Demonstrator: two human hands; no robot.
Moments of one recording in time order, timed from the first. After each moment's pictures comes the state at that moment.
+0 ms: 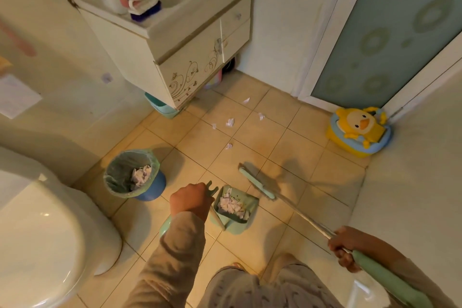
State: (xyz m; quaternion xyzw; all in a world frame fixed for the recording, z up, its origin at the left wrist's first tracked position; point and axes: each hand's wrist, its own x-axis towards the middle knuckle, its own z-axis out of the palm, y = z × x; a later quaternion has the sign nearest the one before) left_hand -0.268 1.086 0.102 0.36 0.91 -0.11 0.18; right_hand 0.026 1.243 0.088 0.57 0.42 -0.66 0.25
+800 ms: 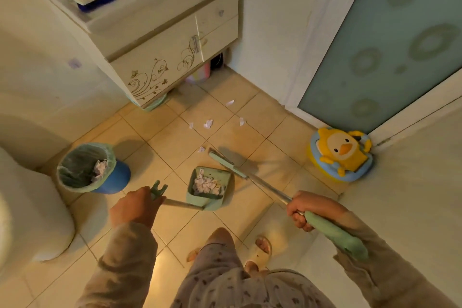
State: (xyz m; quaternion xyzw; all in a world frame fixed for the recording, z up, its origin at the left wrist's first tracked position) left_hand -0.202 1.251 0.113 0.18 0.97 -0.06 0.17; right_hand 0.006 1.510 0.105 0.50 0.52 -0.62 0.32
